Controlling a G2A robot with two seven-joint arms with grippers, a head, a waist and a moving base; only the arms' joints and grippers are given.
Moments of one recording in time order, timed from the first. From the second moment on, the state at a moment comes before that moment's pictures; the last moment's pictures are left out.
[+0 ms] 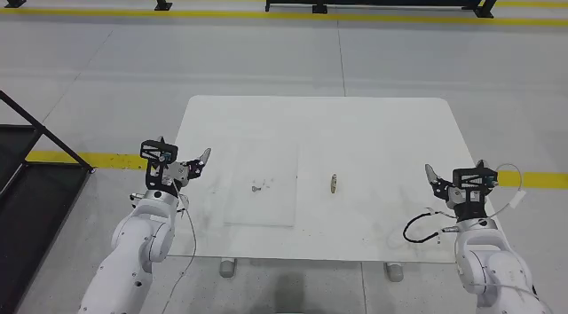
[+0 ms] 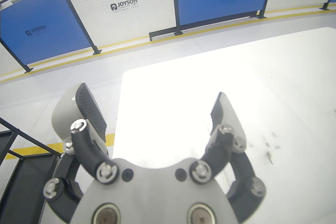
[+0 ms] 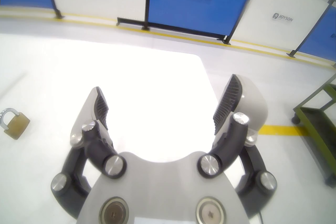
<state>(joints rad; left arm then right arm) 1.73 -1.15 -1.60 -1.80 1.33 0.00 0.00 -1.73 -1.15 1.60 -1.80 -1.33 0.00 0.00</state>
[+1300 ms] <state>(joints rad) 1.28 -1.18 -1.42 -1.80 0.61 0.37 -1.12 -1.73 -1.15 1.60 -1.80 -1.33 0.00 0.00</state>
